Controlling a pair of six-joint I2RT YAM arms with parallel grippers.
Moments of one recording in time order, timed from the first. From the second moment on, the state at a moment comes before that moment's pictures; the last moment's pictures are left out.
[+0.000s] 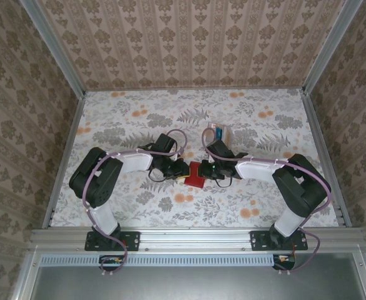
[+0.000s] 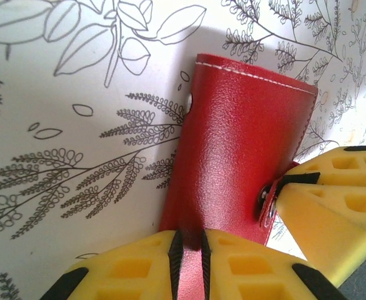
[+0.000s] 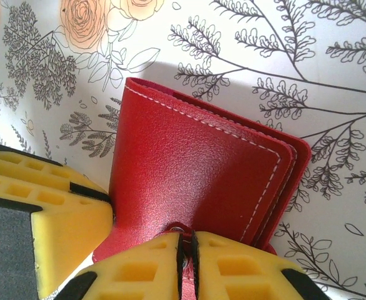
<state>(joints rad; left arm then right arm) -0.65 1.78 0.90 -0.23 0.58 -0.69 0.63 1.66 0.83 -0.16 -0.23 0.75</state>
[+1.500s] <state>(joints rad) -0.68 1.78 0.90 -0.19 0.57 -0.73 0.66 1.54 0.75 -0.13 -0.13 0.84</state>
